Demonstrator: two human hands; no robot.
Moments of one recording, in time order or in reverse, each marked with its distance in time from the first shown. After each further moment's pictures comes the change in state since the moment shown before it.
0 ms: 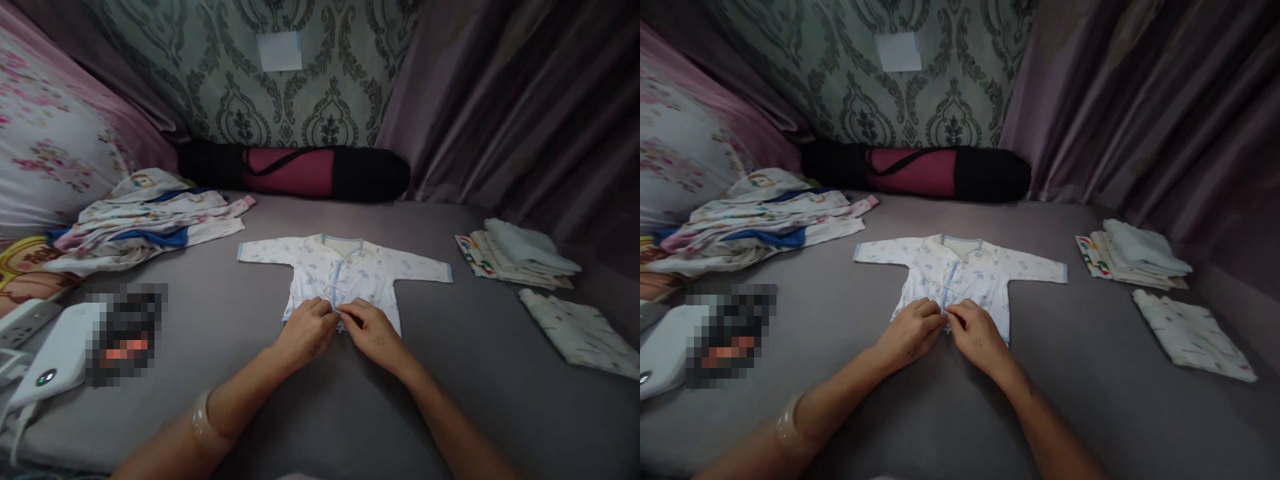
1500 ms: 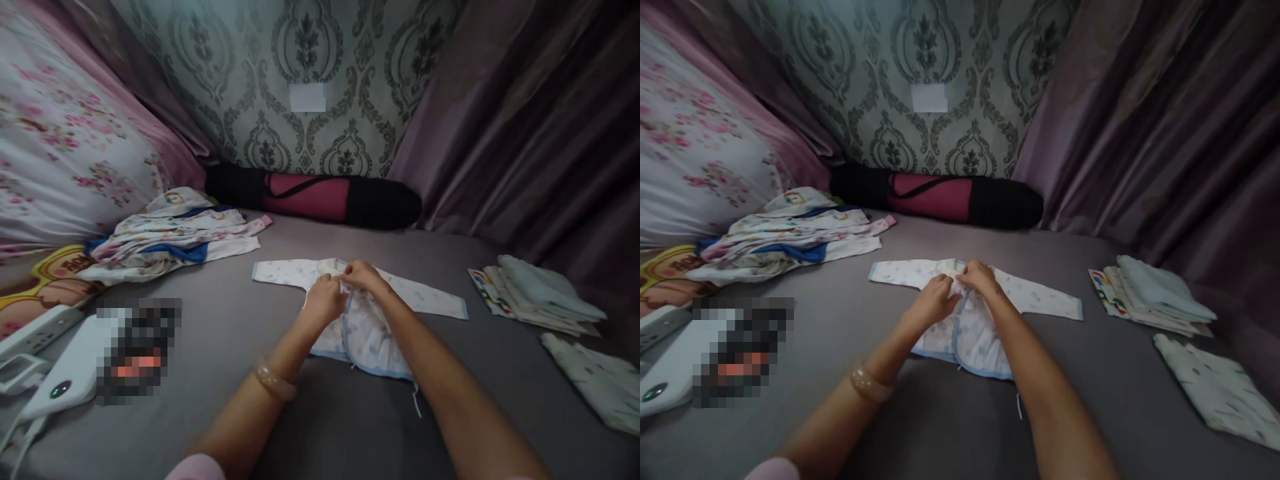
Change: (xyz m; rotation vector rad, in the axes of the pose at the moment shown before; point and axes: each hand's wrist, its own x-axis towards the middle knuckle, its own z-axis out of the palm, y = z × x) left_hand 0.081 -0.046 -0.020 -0.123 0.026 -0.438; right_hand 0.180 0.015 -0.024 -0.522 -0.163 0.303
